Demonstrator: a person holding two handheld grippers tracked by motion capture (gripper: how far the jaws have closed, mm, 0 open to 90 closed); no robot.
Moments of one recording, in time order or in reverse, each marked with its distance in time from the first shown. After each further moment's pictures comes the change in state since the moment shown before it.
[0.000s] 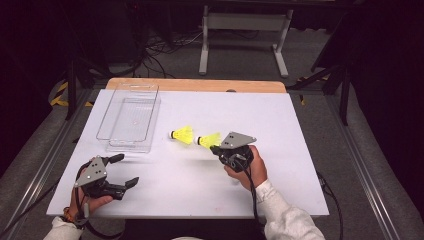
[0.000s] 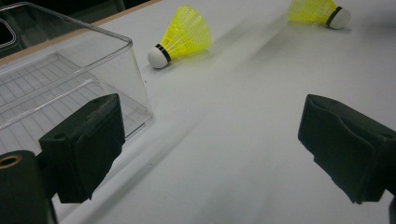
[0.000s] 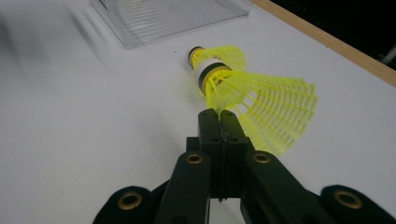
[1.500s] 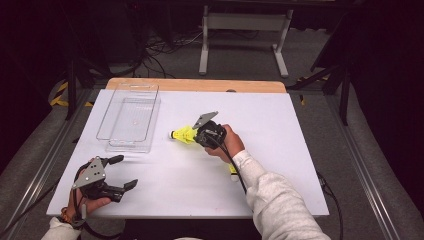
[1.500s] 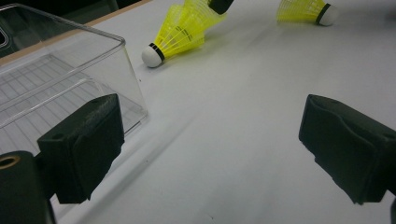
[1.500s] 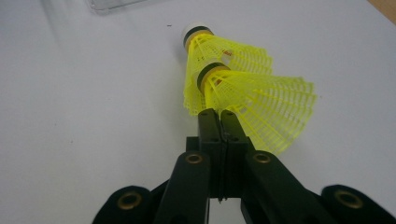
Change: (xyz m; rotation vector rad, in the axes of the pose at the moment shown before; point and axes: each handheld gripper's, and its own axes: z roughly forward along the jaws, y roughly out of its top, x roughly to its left) left arm 0.000 0.000 -0.003 0.009 -0.023 0.026; right arm -0.025 0.041 0.094 0.244 0.115 -0.110
